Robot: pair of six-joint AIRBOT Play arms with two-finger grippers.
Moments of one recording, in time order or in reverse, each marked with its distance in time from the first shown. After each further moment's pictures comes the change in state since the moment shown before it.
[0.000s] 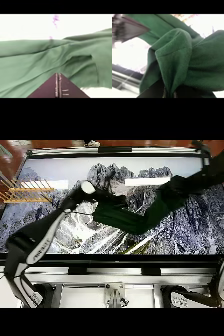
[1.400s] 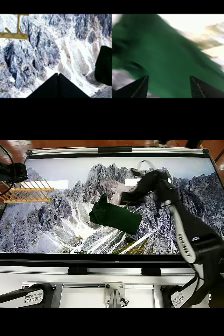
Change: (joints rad) left arm 0.557 0.546 0.000 0.718 -0.385 -0.156; right arm 0.230 -0.422 -0.008 -0.001 0.322 0.016
